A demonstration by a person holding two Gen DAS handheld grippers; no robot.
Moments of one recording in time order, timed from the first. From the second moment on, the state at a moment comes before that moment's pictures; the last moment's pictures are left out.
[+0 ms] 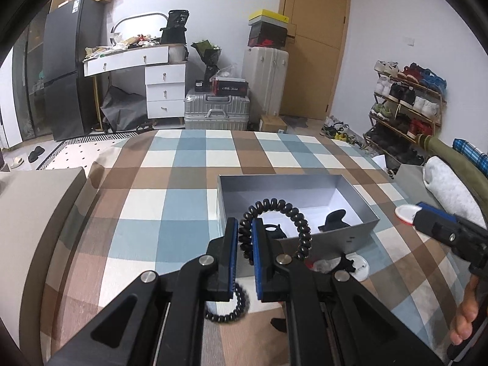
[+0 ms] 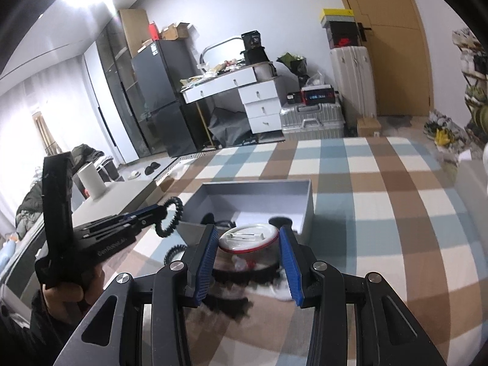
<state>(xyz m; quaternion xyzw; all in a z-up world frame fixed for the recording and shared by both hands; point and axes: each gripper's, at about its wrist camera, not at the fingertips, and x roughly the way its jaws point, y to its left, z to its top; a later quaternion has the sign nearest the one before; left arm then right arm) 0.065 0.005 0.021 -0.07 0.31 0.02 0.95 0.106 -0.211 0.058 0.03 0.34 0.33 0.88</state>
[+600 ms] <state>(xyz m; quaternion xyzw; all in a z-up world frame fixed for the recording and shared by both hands) 0.083 0.002 0.016 -0.05 0.30 0.04 0.95 0.141 -0.188 0.056 0.03 0.33 0.33 0.88</state>
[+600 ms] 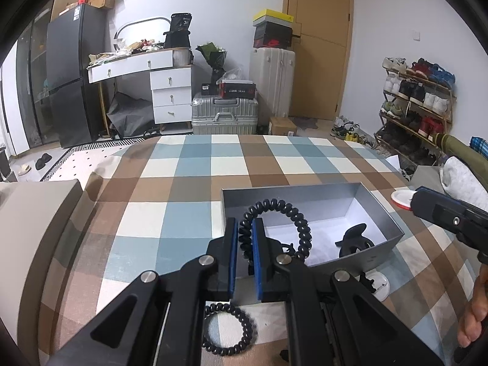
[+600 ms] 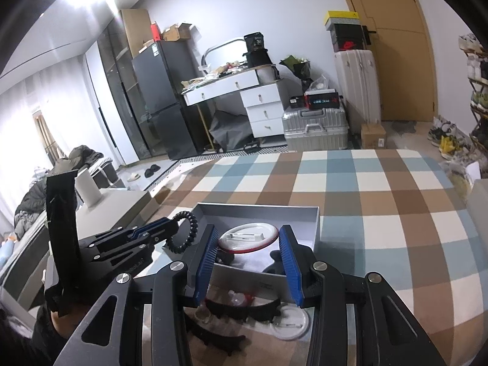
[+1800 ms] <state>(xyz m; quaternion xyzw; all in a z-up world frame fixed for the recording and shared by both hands) 0.088 -0.003 0.009 -0.04 0.30 0.03 0.95 0.170 -0.158 0.019 0.04 0.38 0.32 0.86</state>
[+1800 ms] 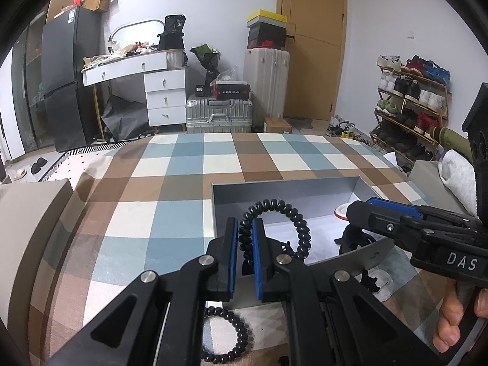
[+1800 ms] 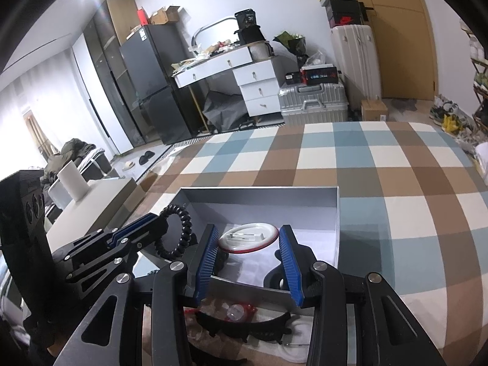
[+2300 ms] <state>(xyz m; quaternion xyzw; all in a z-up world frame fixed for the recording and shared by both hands) 0.085 -0.004 0.009 -0.05 0.29 0.02 0.95 0.159 -0.161 0.021 0.02 0.38 0.31 0.87</state>
